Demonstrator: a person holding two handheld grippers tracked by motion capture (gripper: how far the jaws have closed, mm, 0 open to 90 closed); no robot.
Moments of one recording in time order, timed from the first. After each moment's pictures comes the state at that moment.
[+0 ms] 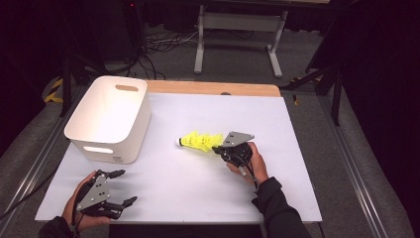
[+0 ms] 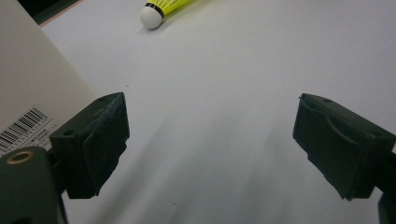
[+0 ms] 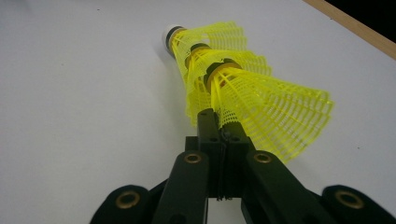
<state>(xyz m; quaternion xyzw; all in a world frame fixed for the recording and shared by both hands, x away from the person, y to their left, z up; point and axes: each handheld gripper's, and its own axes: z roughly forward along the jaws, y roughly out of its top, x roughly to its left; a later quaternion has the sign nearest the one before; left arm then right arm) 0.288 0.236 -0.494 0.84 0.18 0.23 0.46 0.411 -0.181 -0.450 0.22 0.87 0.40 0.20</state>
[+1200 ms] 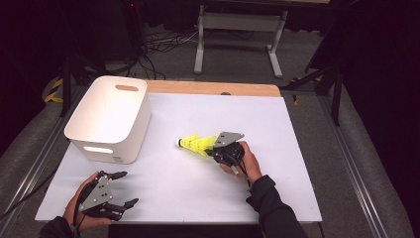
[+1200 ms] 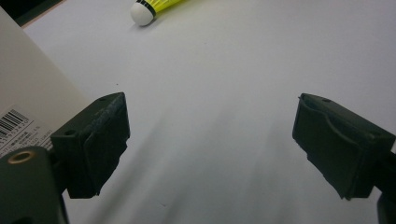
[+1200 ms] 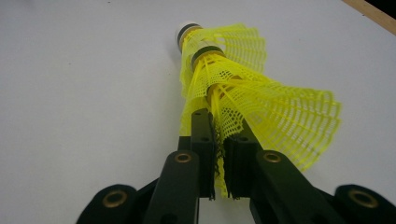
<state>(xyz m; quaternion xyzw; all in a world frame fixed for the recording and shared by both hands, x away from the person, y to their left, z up) 0.287 0.233 -0.496 0.85 0.17 0.22 0.45 0.418 -0.160 -0.457 0.21 0.88 0.38 0.19</state>
